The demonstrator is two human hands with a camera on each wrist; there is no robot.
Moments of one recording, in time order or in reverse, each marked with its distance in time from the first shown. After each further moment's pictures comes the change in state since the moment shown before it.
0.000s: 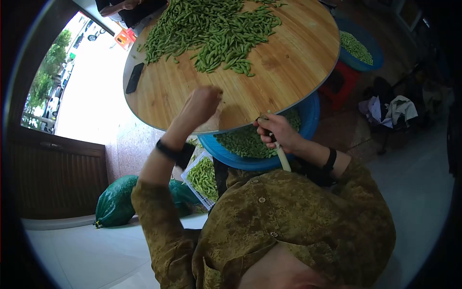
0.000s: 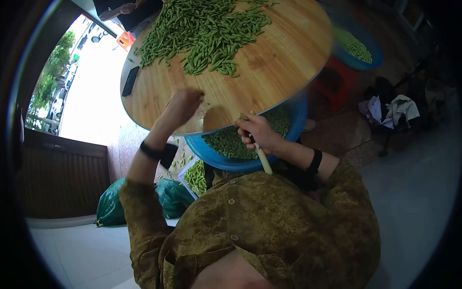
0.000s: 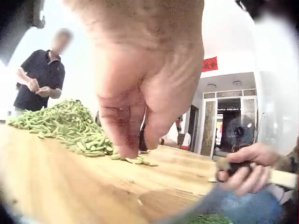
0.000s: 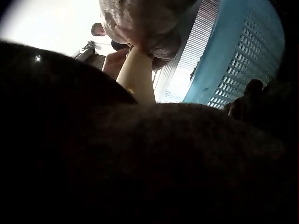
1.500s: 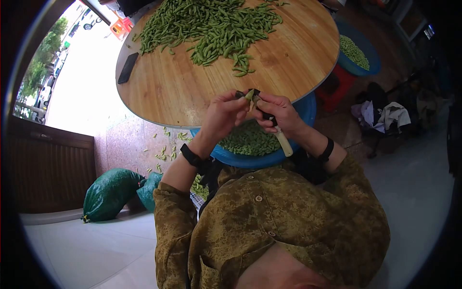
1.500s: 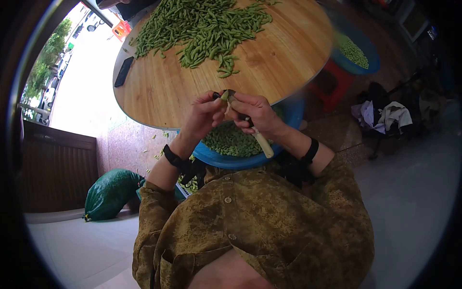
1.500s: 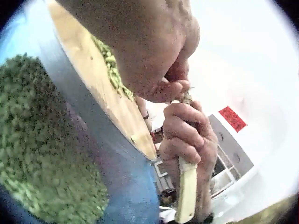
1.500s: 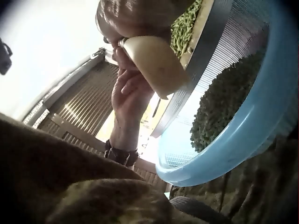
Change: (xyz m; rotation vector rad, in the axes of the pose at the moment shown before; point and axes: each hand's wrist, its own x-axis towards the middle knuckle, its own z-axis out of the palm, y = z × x) left_hand -0.009 0.065 0.052 -1.968 0.044 -0.414; right_hand 0.003 -0.039 0.004 -0.125 -0.198 -0.226
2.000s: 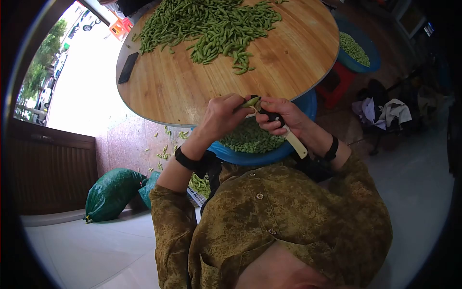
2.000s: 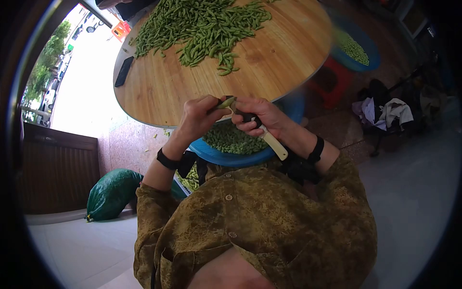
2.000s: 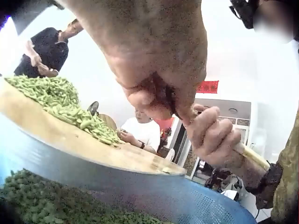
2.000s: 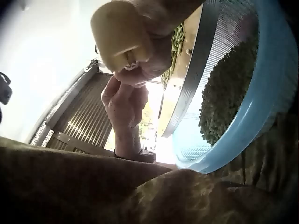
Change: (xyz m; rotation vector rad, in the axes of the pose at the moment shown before) left_hand -0.017 0.021 0.022 1.469 -0.026 0.792; right_hand -0.006 -0.001 -0.015 0.379 -0.126 0.287
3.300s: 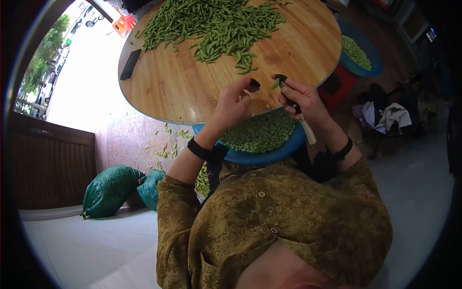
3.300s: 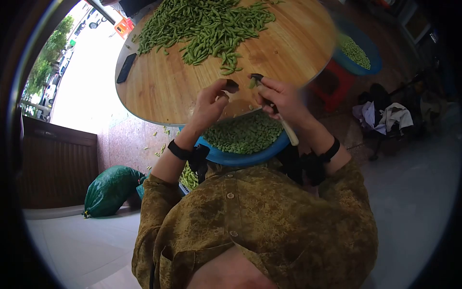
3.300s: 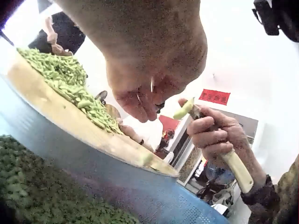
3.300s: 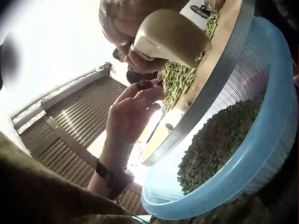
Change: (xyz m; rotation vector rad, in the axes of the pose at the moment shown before) left_hand 0.014 -0.008 0.021 -0.415 -0.072 -0.508; right_hand -0.026 -0.032 0.016 -0.633 0.361 -0.333
